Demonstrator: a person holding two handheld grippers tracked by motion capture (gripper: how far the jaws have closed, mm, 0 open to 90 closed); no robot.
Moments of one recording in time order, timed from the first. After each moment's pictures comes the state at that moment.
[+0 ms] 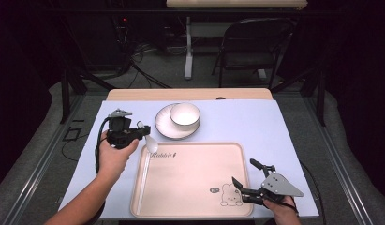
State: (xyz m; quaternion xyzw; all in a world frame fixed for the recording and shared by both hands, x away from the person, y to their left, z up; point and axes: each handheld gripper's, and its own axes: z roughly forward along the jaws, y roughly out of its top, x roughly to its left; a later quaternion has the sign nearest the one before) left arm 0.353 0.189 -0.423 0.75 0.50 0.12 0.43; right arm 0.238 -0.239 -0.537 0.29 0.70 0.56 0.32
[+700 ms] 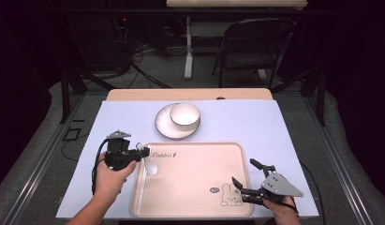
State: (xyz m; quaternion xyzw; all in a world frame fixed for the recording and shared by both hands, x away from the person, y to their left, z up) left arm 0.313 0.196 -0.456 0.76 0.51 0.06 0.40; right arm 0.238 -0.239 -0.537 0.29 0.71 0.56 0.32
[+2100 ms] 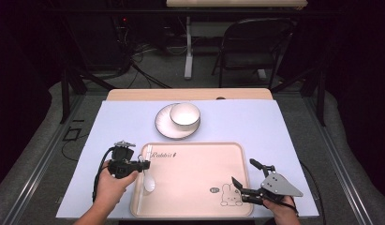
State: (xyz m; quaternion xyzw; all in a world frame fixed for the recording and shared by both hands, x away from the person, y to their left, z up) left arm 0.313 0.194 -0.485 0.78 0.53 0.03 0.34; right arm 0.238 -0.238 -0.537 0.29 0.71 0.56 0.32
